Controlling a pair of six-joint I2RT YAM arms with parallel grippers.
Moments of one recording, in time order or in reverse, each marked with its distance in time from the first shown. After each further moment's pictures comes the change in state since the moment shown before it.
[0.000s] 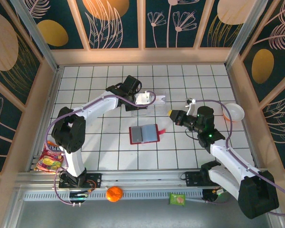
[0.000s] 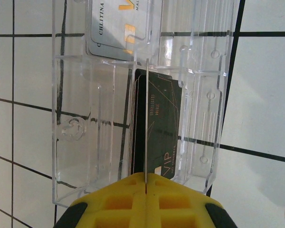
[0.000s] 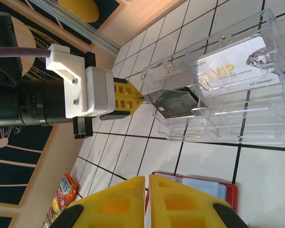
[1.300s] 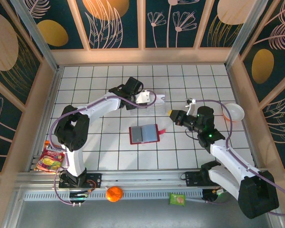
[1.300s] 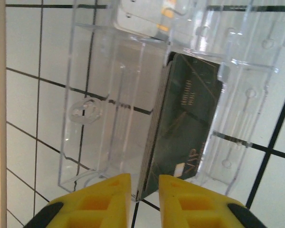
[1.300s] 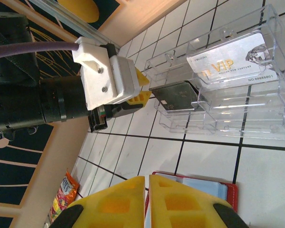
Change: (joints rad) left arm -0.007 0.039 -0.021 0.112 -0.165 -0.042; right arm 0.000 0.000 0.000 0.000 -0.001 0.003
